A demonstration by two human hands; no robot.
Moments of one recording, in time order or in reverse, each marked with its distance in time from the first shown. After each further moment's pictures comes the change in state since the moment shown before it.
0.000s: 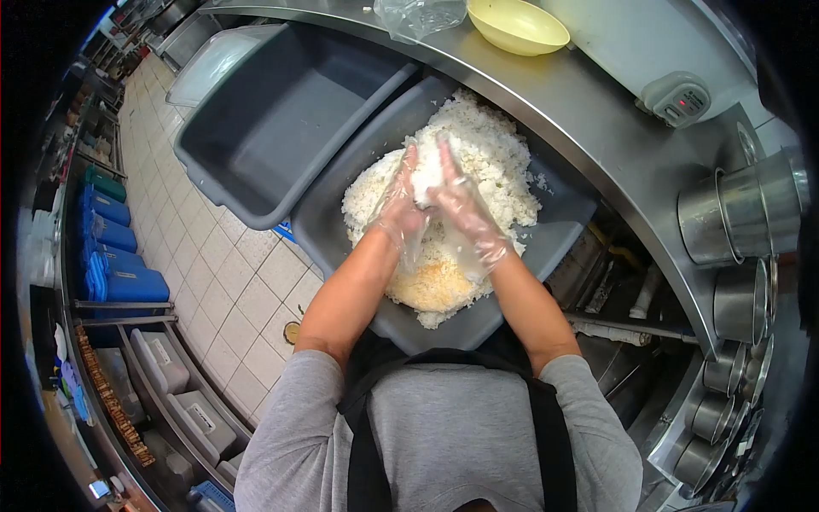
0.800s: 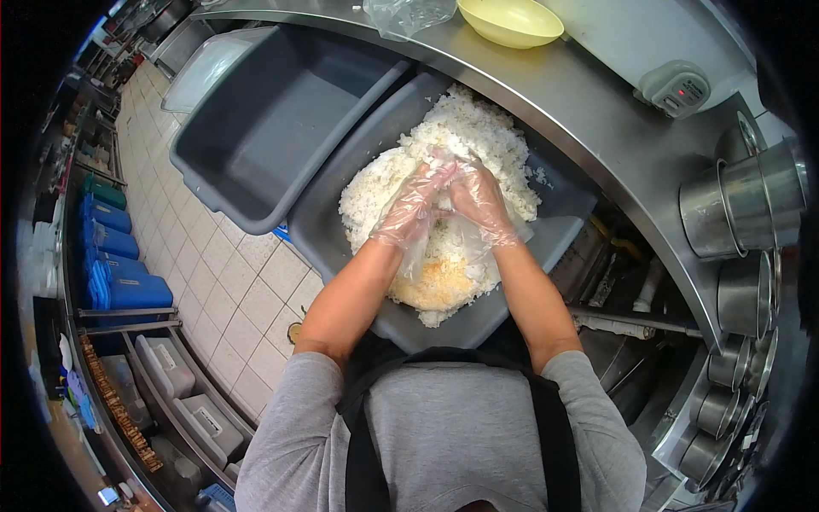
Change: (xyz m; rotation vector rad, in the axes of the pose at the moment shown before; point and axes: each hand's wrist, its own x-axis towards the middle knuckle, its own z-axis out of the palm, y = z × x) left_hand -0.009 -0.016 0.007 0.326 -0.170 0.151; right_hand -0.005 0.013 -0.018 -0.471 0.268 -0.115
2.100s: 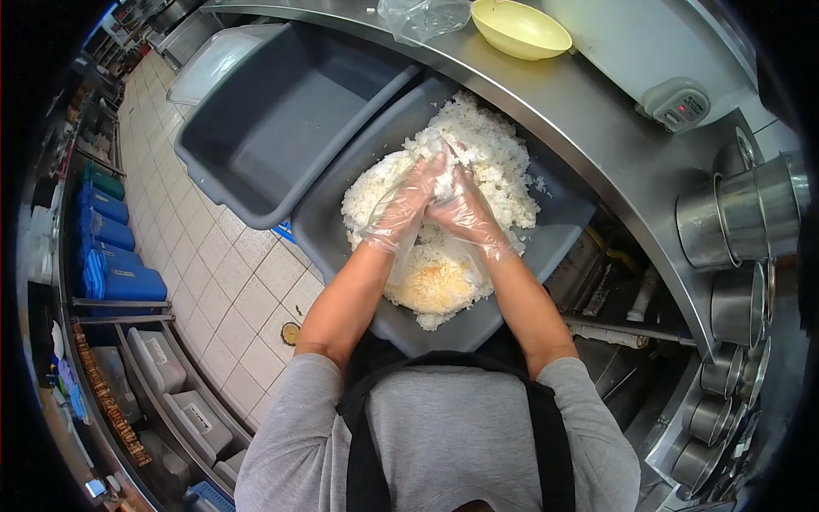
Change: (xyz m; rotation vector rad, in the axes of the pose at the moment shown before) left_hand -0.019 0.033 0.015 0.236 0.084 0.082; right_hand -0.004 -0.013 0.016 -0.053 -0.083 -0.104
